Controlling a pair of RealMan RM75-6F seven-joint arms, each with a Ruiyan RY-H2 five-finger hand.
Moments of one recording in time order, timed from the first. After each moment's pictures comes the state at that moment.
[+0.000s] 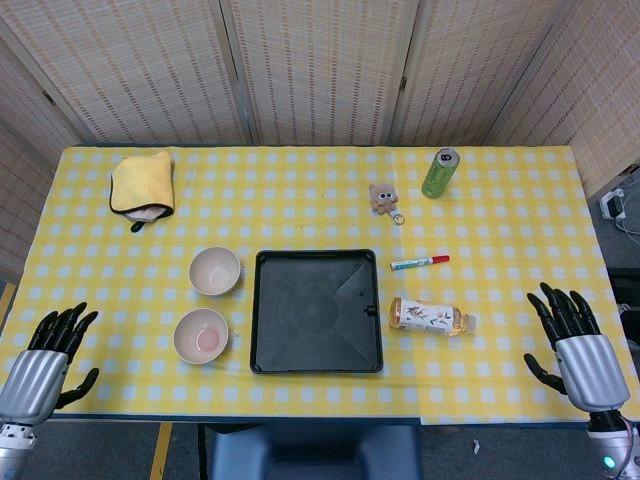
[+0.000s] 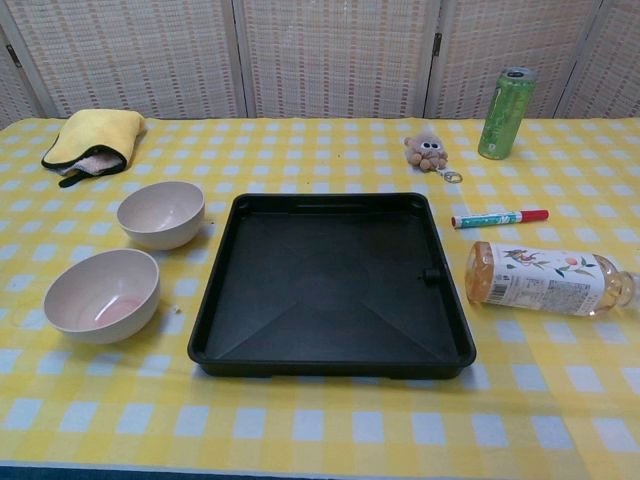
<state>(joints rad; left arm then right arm) -0.10 -1.09 0.03 -1.64 1.62 1.48 0.06 0.05 -1.12 0.01 -1.61 -1.64 1.55 -0.08</state>
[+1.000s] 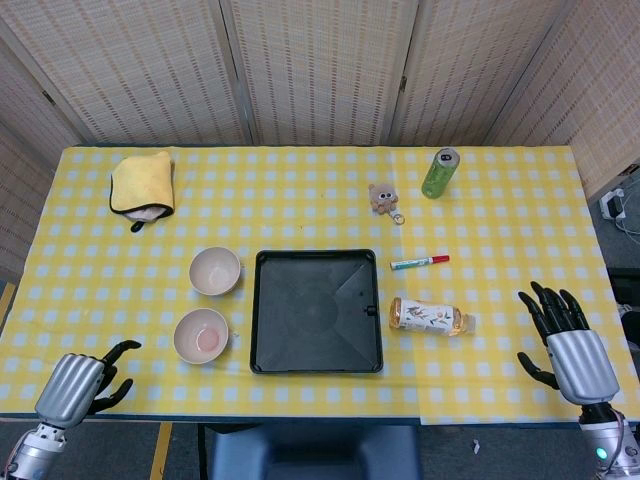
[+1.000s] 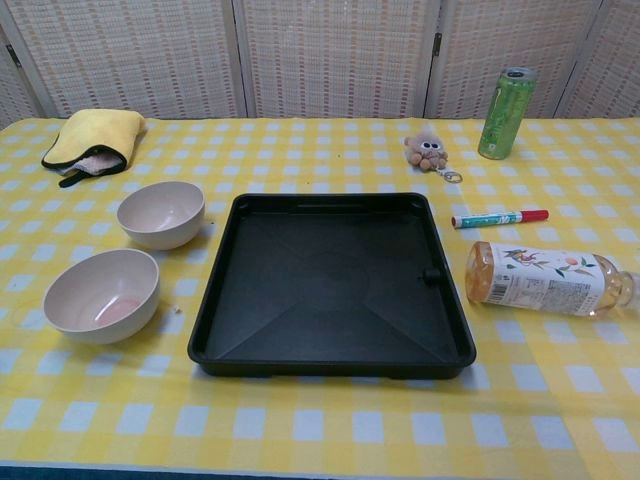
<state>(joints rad) -0.14 -1.20 0.07 -1.55 1.72 1.45 -0.02 0.08 -1.12 0.01 -1.62 -1.61 1.48 -0.08</state>
